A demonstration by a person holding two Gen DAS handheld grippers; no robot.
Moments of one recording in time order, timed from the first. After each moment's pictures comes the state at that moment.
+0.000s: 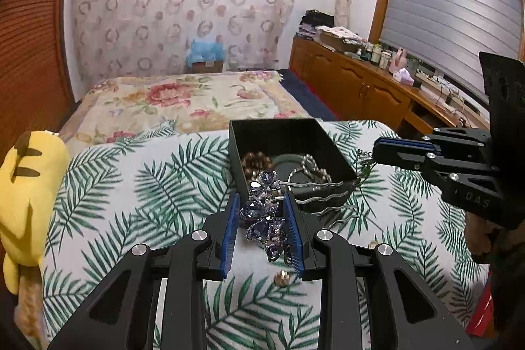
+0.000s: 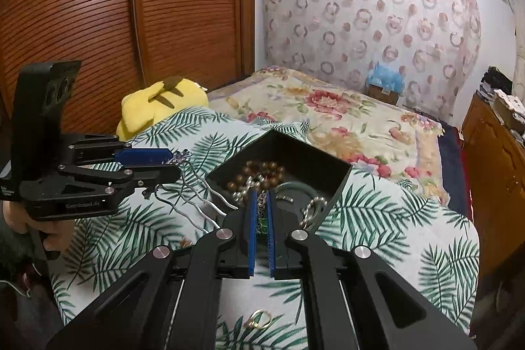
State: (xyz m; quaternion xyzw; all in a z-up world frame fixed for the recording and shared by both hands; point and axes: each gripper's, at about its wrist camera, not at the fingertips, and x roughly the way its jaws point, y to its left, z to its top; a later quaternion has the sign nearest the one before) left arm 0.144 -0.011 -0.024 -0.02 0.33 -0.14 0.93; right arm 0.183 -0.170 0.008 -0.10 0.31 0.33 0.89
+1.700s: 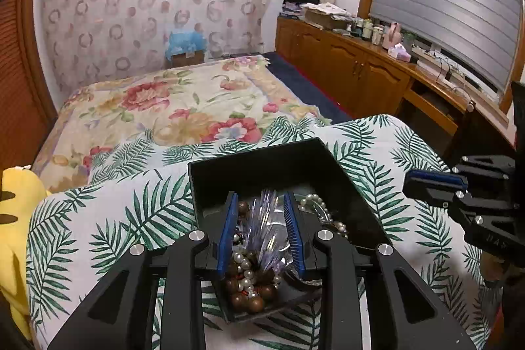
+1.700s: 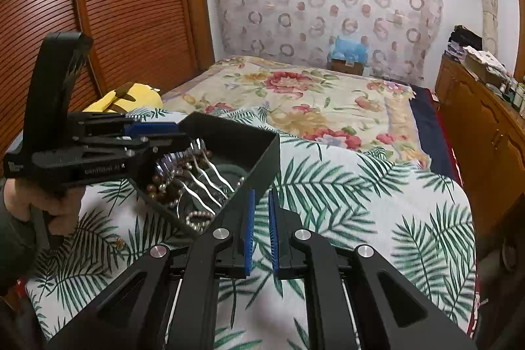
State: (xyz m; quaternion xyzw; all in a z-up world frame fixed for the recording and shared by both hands) left arm 0.245 -0.058 -0.041 0.03 0.36 -0.17 0.92; right arm 0.222 -0.223 -0.029 -0.05 0.34 0.25 0.90
